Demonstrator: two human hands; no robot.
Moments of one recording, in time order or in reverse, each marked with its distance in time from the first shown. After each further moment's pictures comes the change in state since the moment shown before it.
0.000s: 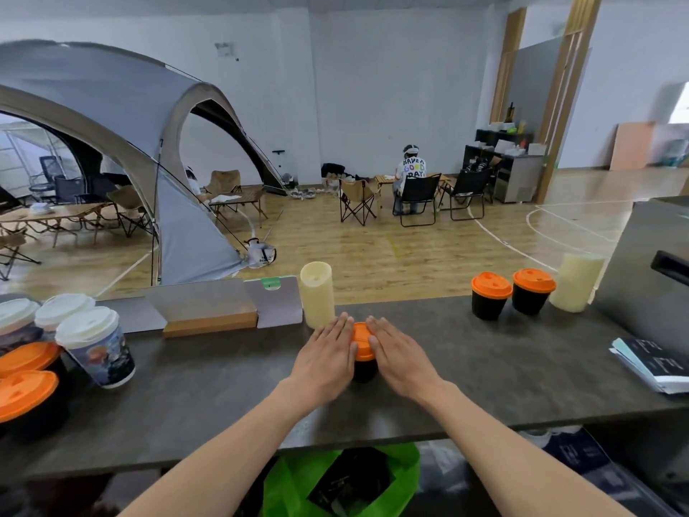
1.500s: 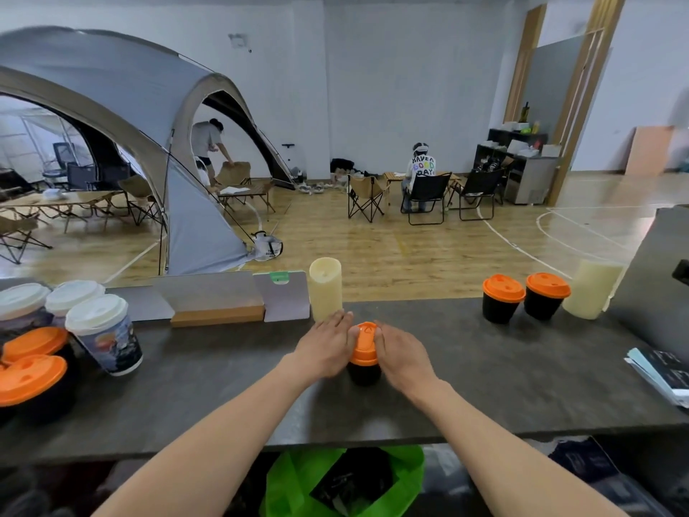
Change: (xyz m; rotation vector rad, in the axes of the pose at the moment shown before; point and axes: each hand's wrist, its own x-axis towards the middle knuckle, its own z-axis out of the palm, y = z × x) left_hand 0.037 -0.028 0.006 -0.114 -0.137 -0.087; right_hand 0.019 -0.012 0.016 -0.014 0.165 0.116
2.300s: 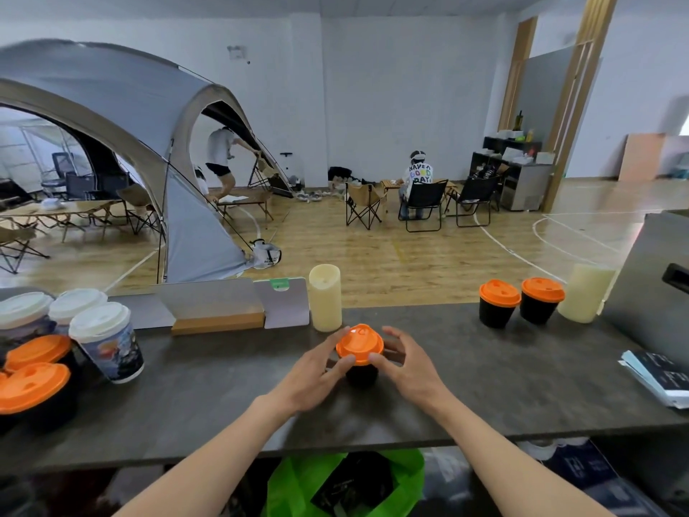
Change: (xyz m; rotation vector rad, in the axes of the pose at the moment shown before) left_hand -0.057 -0.014 0.009 -0.507 0.089 0.128; right_hand -0.024 0.020 -0.010 0.665 -0.126 0.097
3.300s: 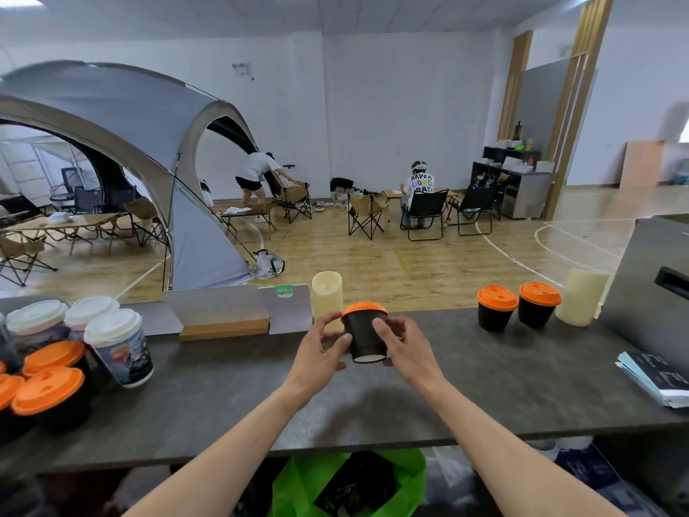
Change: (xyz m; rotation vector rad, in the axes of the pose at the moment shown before) left_hand -0.001 0.043 -0.008 -0.615 0.317 -0.143; right_hand -0.002 -0.047 -0.002 0.104 0.185 0.051
